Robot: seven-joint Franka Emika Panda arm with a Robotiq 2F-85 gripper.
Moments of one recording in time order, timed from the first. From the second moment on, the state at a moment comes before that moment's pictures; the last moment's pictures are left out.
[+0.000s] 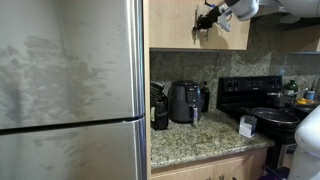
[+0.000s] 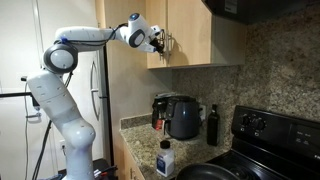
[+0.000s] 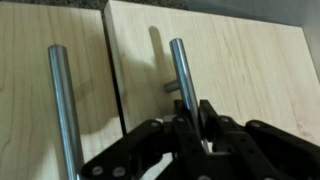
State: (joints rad) arm 0.17 -0.38 -0.05 -1.76 0.43 2.46 -0.29
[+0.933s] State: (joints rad) arm 0.30 -0.62 -0.05 -2.09 0.50 2.76 -0.32
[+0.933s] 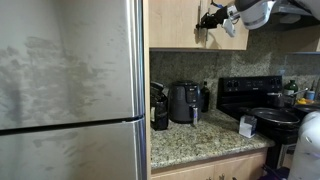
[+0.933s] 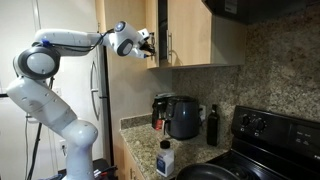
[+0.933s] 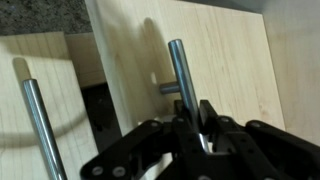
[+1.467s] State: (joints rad) arm 0.39 -0.69 -0.07 -2.20 0.46 2.89 -0.30
